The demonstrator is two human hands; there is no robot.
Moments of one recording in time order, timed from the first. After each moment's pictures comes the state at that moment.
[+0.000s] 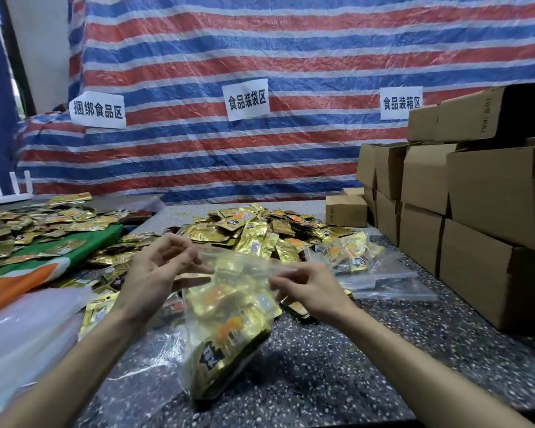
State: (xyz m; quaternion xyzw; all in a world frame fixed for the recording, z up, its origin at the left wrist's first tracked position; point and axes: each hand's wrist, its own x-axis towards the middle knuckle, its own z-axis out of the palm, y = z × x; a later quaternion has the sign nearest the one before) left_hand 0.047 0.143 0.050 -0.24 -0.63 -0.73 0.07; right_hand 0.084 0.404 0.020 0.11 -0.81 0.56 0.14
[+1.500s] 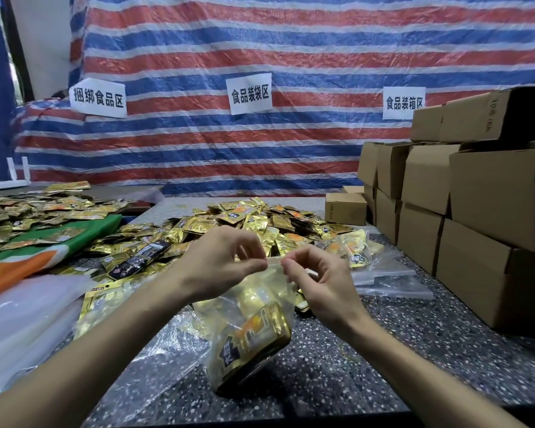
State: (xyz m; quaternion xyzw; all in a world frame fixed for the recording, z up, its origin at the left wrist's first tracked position) left_hand 0.077 0.198 0.091 -0.41 -0.85 -0.30 0.15; right_hand 0.119 0.389 0.030 0.18 -0.76 0.55 0.28
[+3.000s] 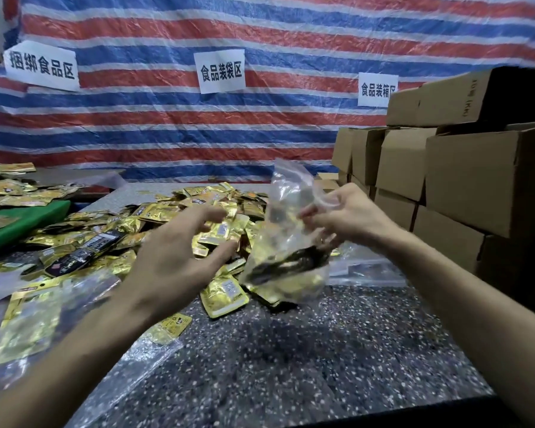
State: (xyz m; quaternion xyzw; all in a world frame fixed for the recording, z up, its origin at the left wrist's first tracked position) left_hand 0.068 0.212 0.060 -0.34 -0.82 -0.39 0.23; right_hand 0.090 0.484 0.105 0.01 -0.89 0.43 0.16
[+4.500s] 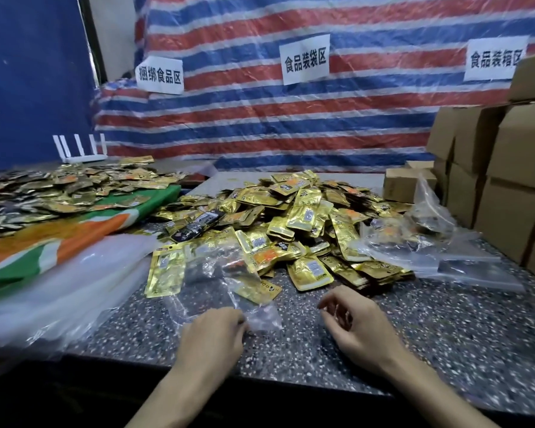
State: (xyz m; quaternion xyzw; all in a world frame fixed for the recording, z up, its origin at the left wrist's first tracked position) left_hand 0.111 0.134 -0.061 -0.09 -0.98 -0.13 0.14; right_hand 0.110 0.387 -0.071 0.18 -0.91 0.32 0.21
